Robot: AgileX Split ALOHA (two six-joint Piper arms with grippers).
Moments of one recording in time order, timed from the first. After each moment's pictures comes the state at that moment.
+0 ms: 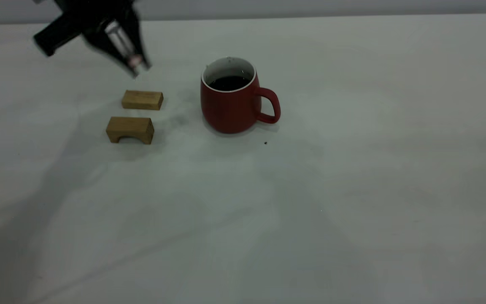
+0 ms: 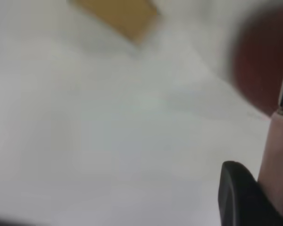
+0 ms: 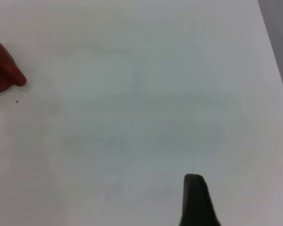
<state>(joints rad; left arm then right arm) -0.26 2.07 -1.39 -0.42 0.72 -0.70 0.11 0.02 -0.47 -0.08 1.13 0.09</state>
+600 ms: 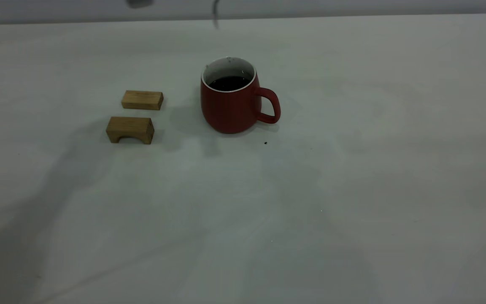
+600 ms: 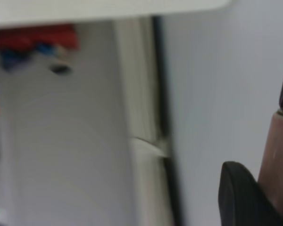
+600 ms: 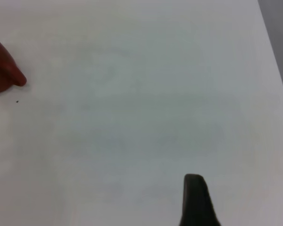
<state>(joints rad) -0.28 2.11 -1.39 -1.57 0.73 -0.89 0.11 0.02 -0.47 -0.08 1.13 0.09</state>
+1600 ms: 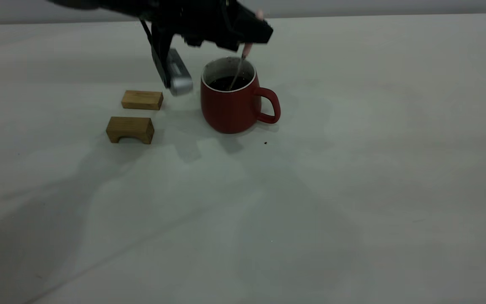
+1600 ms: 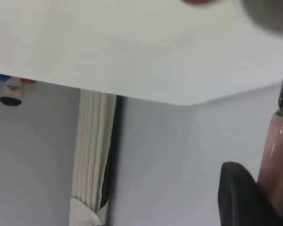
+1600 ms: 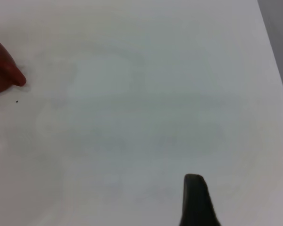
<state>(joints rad) -0.32 2.36 -1.40 -1.73 0.59 -0.89 0.11 0.02 -0.47 -0.08 1.13 0.09</state>
